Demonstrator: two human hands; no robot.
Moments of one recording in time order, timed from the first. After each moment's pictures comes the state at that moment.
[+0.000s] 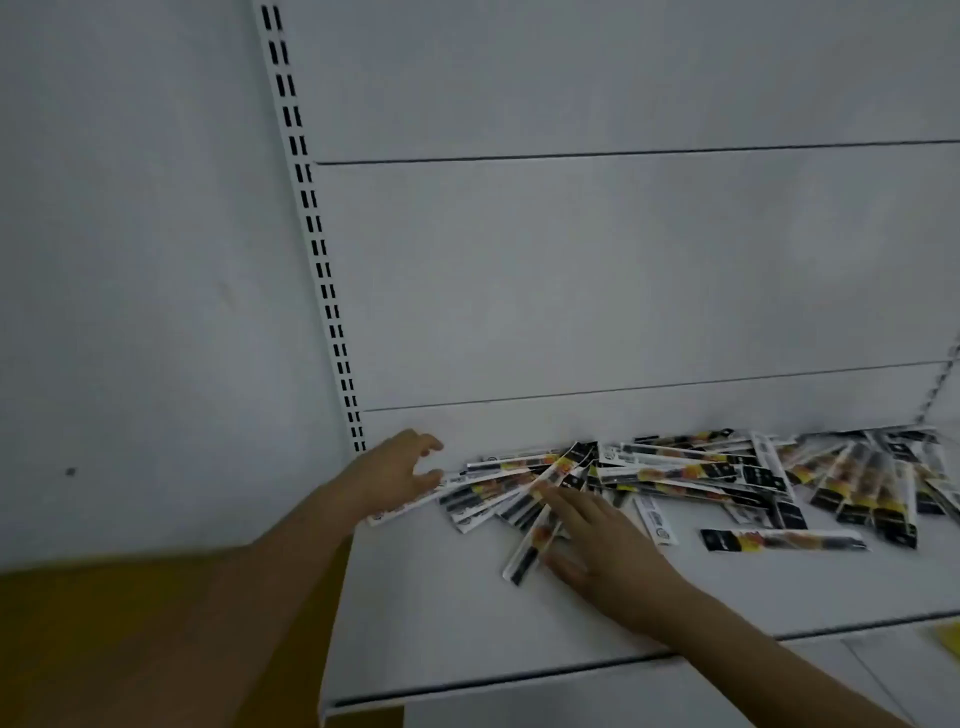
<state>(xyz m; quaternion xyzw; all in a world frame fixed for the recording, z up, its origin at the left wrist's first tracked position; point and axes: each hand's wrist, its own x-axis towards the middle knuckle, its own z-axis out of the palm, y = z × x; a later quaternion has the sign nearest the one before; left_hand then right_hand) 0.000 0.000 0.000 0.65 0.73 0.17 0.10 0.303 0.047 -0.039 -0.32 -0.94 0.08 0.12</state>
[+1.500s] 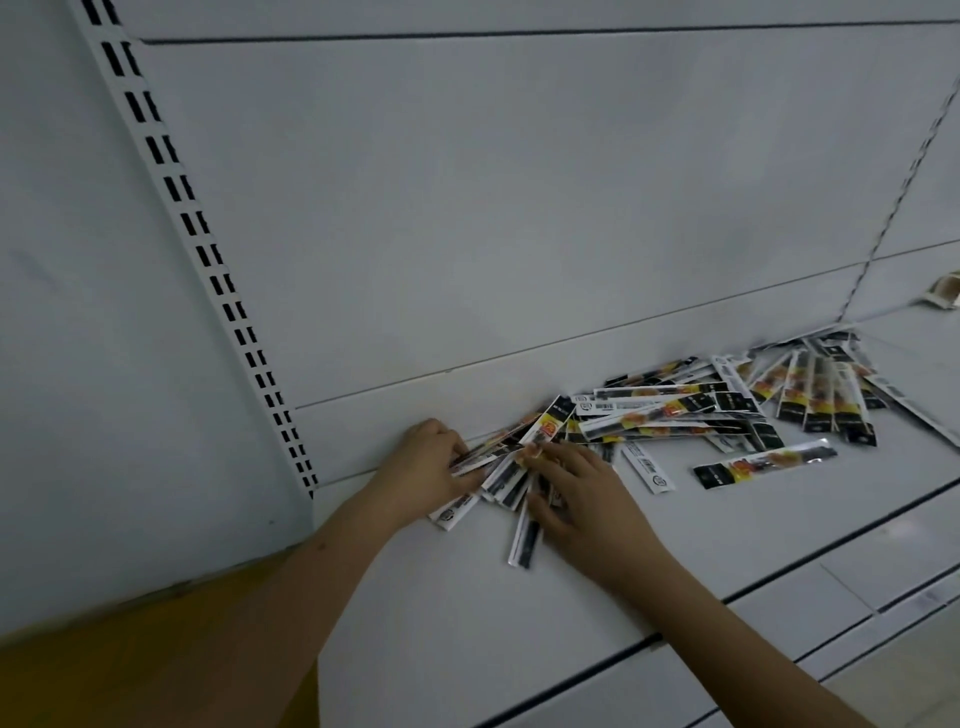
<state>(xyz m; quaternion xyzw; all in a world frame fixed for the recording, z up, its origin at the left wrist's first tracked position) 0.031 0.066 -0.042 0.71 0.67 0.16 0.11 0.261 0.061 -0.071 -0.45 -0.85 0.09 0.24</state>
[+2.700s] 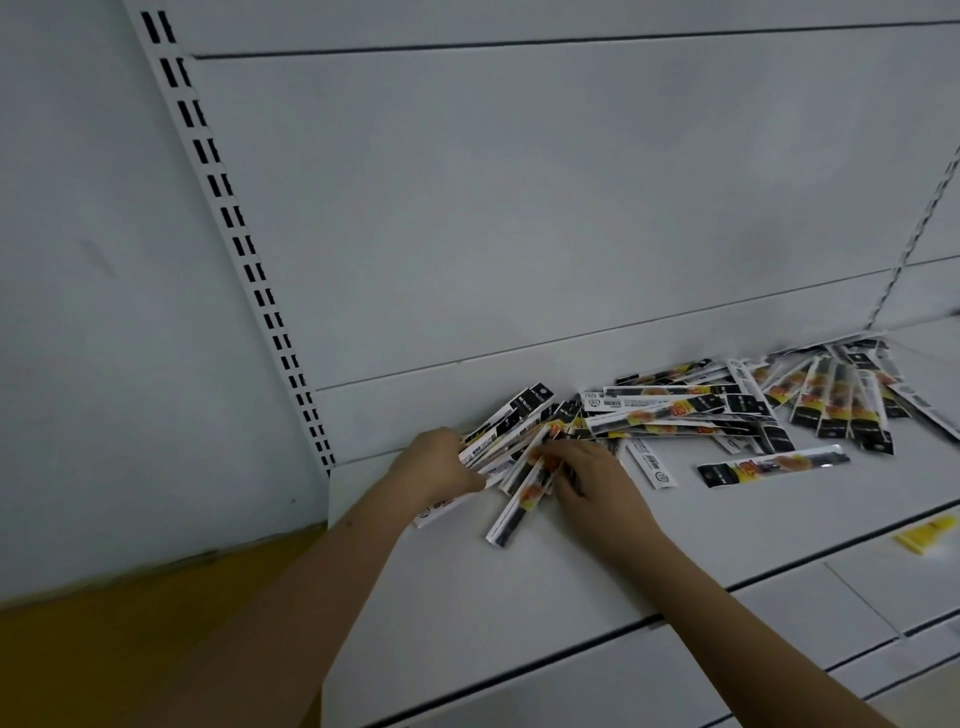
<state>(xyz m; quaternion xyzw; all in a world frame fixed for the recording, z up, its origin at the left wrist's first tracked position) 0.056 0.045 -0.024 0.59 0.77 0.14 0.21 0.267 0.071 -0.070 -0.44 -0.83 0.18 0.30</state>
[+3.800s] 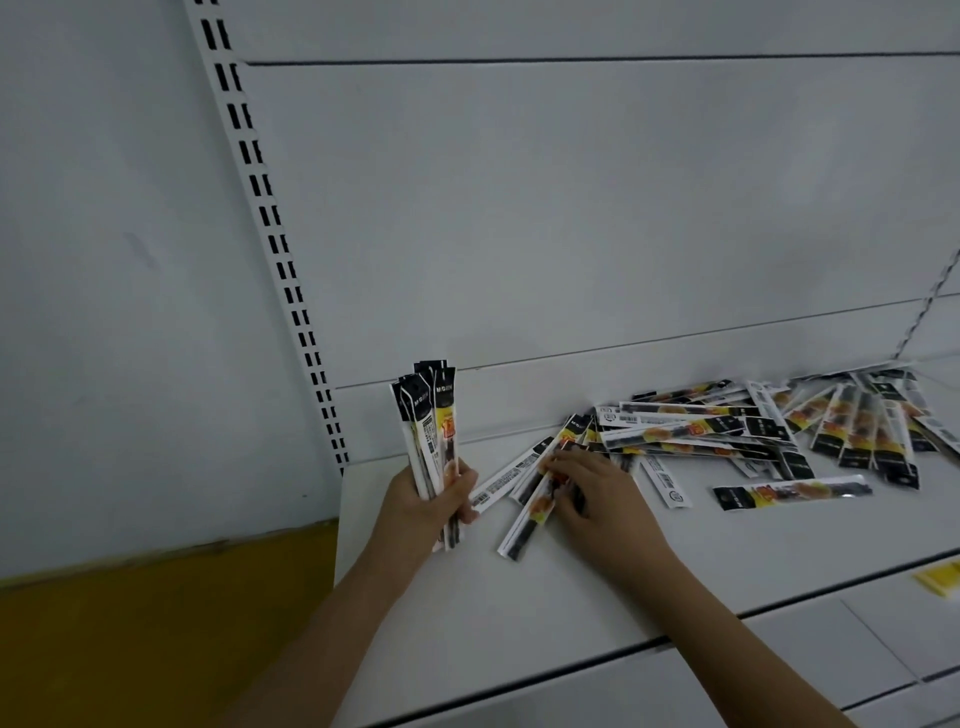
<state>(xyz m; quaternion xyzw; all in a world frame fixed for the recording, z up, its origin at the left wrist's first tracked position) 0.063 -0.024 -0.047 0.42 0.58 0.60 0.36 0.266 0.073 -0.079 -0.41 -0.85 0.13 0.31</state>
